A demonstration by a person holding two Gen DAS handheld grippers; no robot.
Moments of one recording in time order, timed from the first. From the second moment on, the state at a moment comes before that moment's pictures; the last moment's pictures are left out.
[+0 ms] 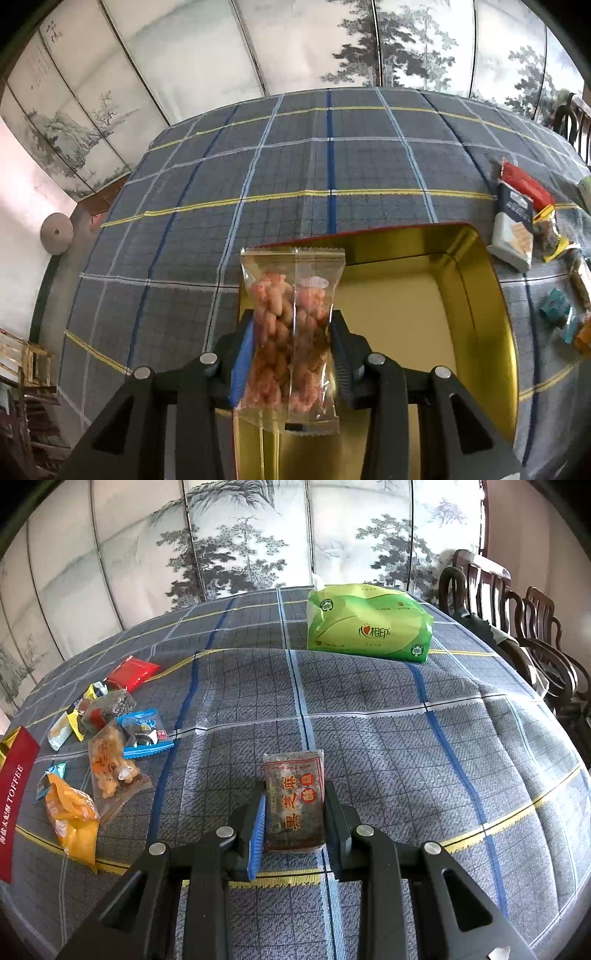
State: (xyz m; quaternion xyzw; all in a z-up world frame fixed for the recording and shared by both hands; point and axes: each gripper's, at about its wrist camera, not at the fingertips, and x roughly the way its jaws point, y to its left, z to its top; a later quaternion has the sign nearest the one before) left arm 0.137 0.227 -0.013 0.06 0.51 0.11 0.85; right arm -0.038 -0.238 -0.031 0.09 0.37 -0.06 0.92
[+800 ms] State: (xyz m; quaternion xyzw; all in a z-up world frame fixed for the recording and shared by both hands) left arm 0.076 0.222 0.034 0.01 0.43 0.09 0.90; right arm -0.039 -0.240 -0.032 0.10 0.37 -0.06 0.92
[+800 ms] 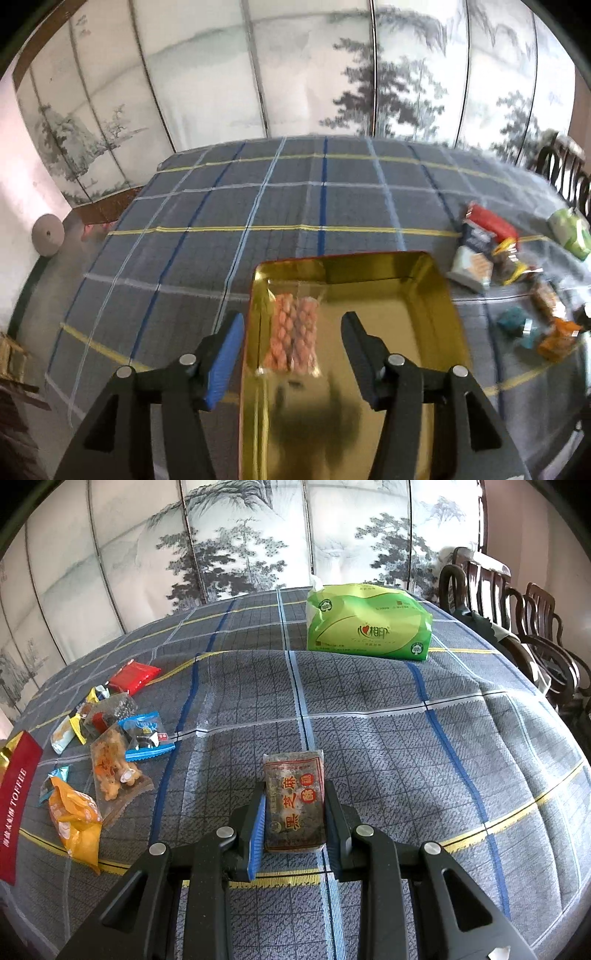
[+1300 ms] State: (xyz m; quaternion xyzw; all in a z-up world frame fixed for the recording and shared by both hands) left arm -0.041 0.161 0.042 -0.02 0.42 0.06 0.91; right arm -0.077 -0.237 0.008 0.16 0.35 0.00 0.92
